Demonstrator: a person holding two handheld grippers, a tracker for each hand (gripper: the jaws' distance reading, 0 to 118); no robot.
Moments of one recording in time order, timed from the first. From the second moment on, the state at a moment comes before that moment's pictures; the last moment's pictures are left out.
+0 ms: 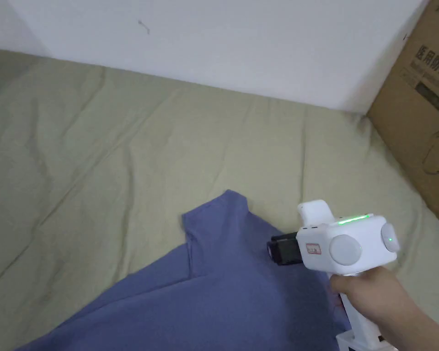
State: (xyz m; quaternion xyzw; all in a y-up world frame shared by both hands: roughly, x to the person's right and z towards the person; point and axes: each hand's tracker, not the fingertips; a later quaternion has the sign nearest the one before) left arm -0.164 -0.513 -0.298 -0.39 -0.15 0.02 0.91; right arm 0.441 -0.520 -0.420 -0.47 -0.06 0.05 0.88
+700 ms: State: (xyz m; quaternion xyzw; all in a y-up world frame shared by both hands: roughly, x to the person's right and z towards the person) left arm -0.168 -0.319 -0.272 -0.21 -0.20 0.06 0.96; right arm 0.415 -0.230 -0.129 -0.18 -0.07 0.01 0.98
